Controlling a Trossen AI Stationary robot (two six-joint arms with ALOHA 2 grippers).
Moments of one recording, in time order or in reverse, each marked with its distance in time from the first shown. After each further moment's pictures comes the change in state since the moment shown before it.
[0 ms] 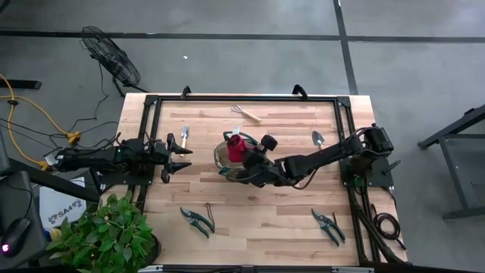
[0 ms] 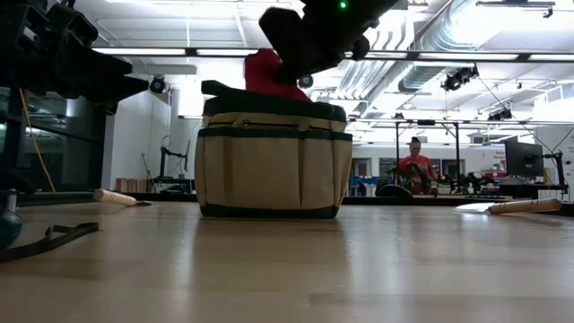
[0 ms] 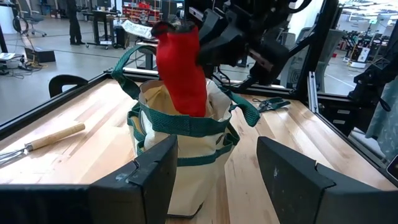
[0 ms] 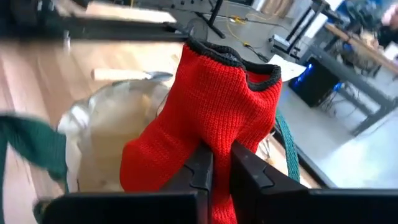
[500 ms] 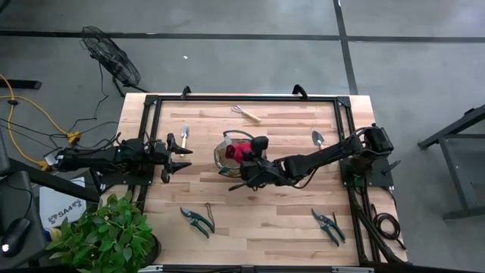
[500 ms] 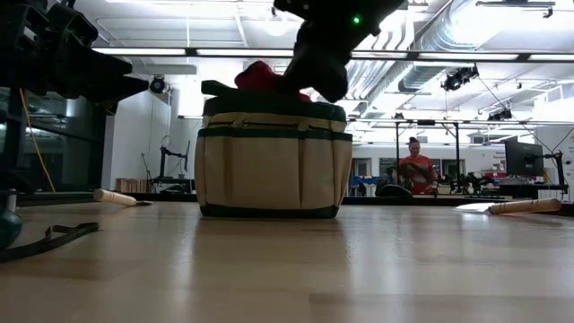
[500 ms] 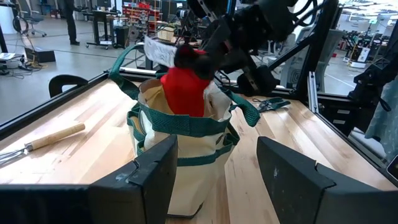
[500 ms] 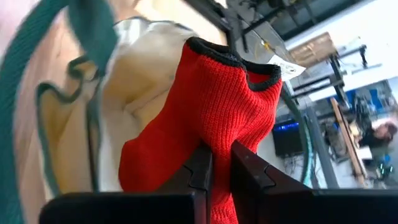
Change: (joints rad) left arm 0.000 0.000 0.000 0.000 0.000 0.000; right arm 0.000 0.000 0.000 -0.066 -0.099 -0.532
